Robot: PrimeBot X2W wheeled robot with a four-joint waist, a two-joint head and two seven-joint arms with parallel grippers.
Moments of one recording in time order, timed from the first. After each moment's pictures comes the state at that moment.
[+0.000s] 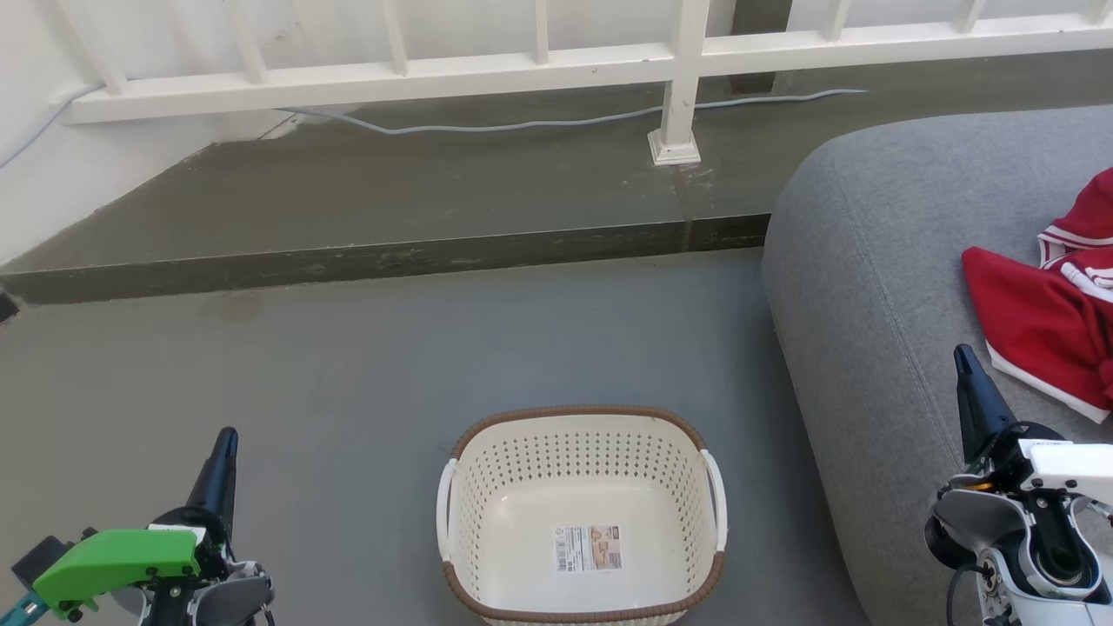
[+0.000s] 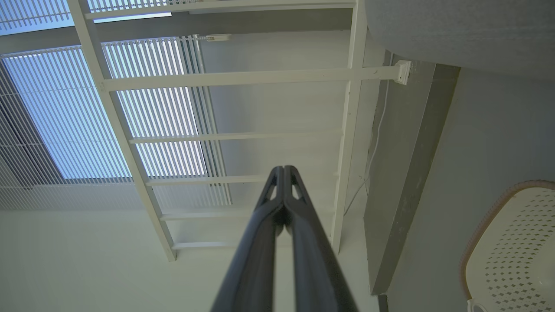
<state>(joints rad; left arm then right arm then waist) -0.05 0.08 0.01 0.28 -1.67 -0.12 0.05 -0.06 -0.06 -0.11 0.28 1.62 0.12 0.09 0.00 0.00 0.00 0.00</state>
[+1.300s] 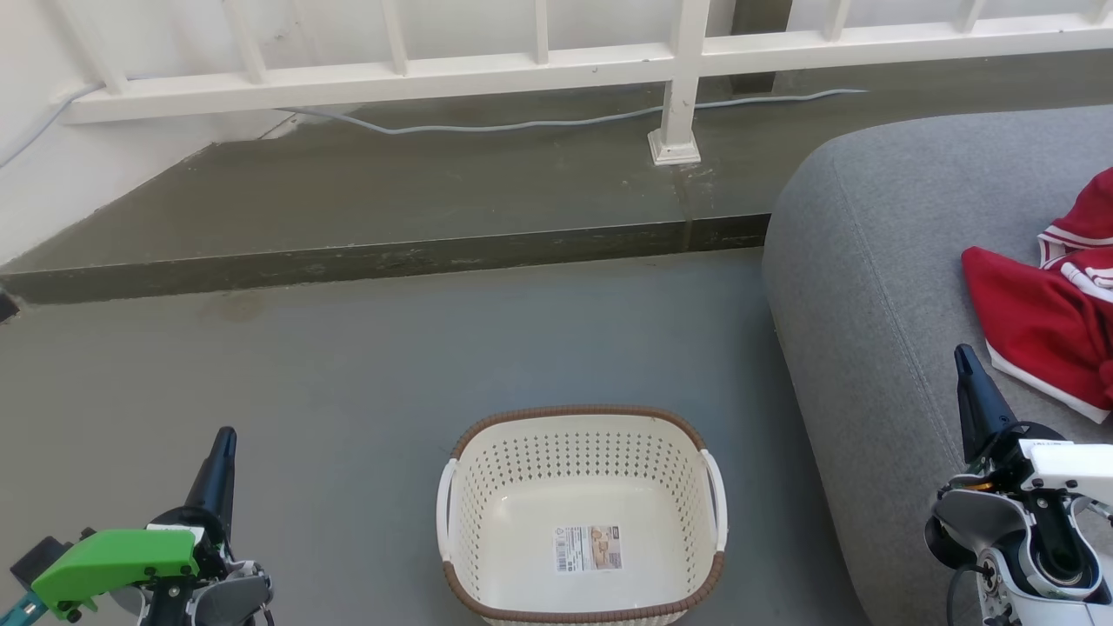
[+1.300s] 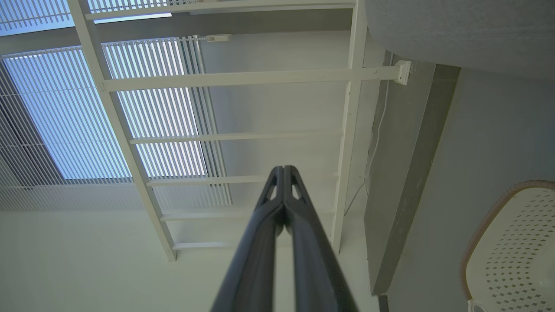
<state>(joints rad) -0.05 0.08 0.01 0.28 -1.67 -0.12 0.05 -0.06 -0.06 -0.11 0.28 1.62 0.12 0.09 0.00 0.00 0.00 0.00</state>
